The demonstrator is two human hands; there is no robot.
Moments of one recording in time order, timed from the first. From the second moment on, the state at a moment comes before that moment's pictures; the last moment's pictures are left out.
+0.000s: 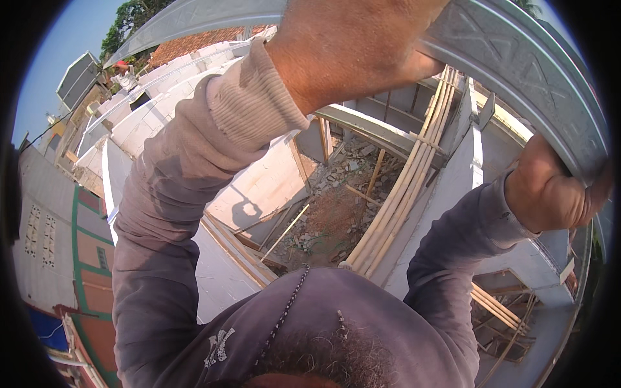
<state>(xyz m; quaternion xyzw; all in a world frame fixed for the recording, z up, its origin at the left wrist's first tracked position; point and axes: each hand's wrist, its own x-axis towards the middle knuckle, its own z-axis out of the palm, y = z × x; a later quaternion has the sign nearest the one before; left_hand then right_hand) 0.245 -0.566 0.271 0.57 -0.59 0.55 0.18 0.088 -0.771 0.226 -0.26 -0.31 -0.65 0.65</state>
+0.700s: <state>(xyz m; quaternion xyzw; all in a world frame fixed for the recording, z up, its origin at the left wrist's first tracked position) 0.424 -0.573 0.011 0.21 -0.18 -0.21 0.94 -0.001 -0.931 -0.083 -0.18 0.17 -0.63 0.74</state>
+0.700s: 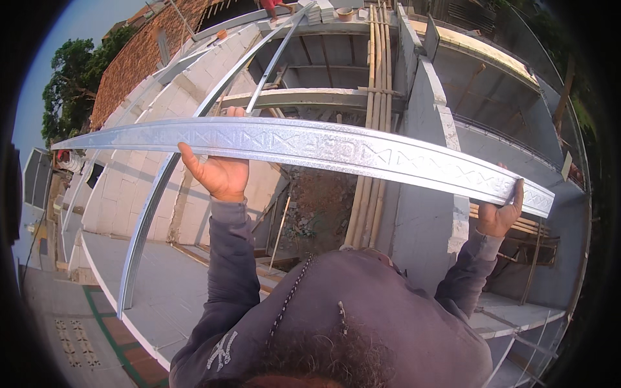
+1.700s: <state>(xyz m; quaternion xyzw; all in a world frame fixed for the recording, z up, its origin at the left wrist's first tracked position) 0.503 -0.709 -0.051 0.19 0.00 -0.26 0.95 0.059 -1.068 -0.251 -0.77 0.57 -0.07 0.28</state>
